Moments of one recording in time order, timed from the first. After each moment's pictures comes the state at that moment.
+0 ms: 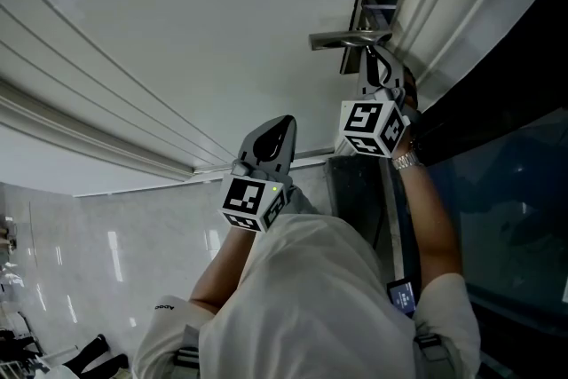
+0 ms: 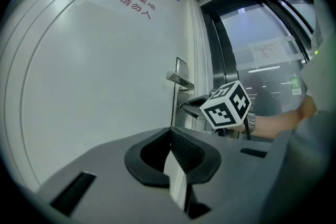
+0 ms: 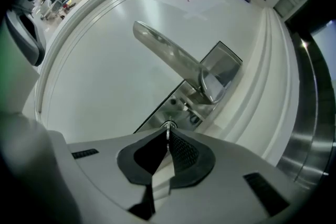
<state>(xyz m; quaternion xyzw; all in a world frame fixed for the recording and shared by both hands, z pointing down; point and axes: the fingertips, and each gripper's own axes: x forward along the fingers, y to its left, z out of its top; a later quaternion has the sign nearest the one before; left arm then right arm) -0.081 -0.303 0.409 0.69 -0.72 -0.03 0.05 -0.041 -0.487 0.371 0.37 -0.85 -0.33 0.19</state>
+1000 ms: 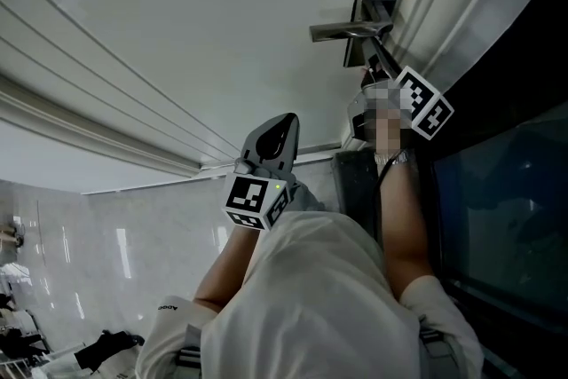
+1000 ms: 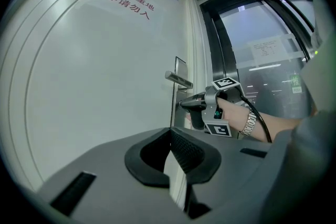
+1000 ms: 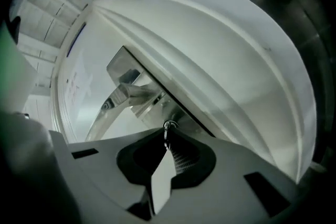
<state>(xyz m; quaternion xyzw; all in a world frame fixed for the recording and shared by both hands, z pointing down) -0.077 -0.295 0.415 0.69 -0.72 -0.02 0.06 -0.032 -0.495 0.373 0.26 -0.89 0.35 -0.10</state>
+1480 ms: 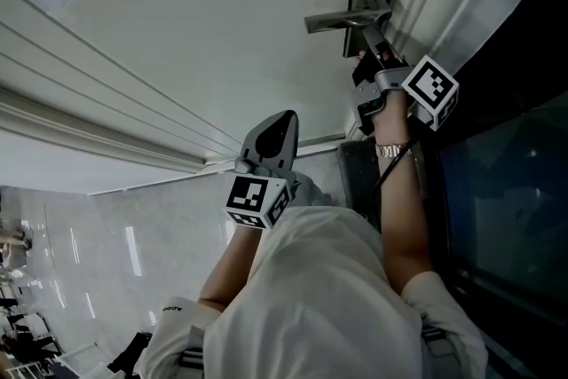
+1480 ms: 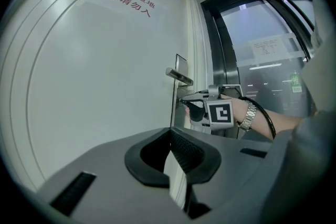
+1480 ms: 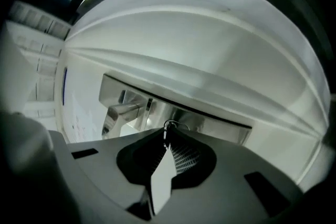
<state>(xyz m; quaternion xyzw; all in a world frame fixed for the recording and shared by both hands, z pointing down) -0.077 -0.293 0.424 0.69 -0.72 -0.01 0.07 -0.032 -0.497 0.374 0.19 -0.81 0.52 -0.18</state>
